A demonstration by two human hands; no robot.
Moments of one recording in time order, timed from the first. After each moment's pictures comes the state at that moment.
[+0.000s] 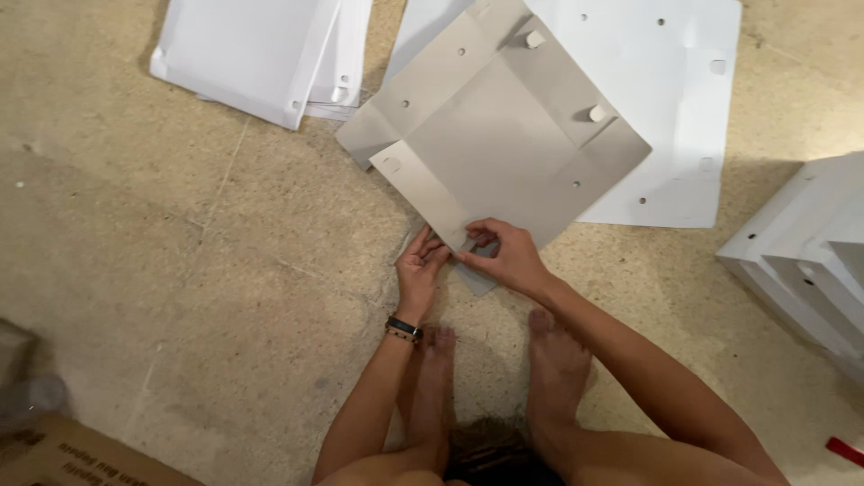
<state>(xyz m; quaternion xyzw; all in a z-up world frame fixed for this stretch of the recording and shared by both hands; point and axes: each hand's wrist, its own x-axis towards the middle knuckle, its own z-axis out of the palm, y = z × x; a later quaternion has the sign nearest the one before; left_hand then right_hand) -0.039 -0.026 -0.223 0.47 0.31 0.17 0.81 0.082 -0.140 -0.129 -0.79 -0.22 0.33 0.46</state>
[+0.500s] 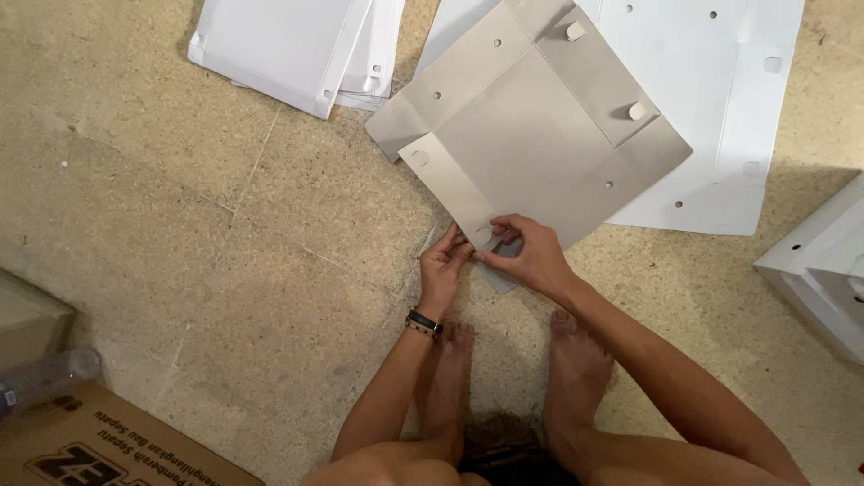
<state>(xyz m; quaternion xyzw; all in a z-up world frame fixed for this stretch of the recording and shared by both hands) -0.043 -0.028 -0.229 0.49 0.28 0.18 0.81 0.081 -0.133 -0.120 -0.80 -0.22 0.34 0.45</state>
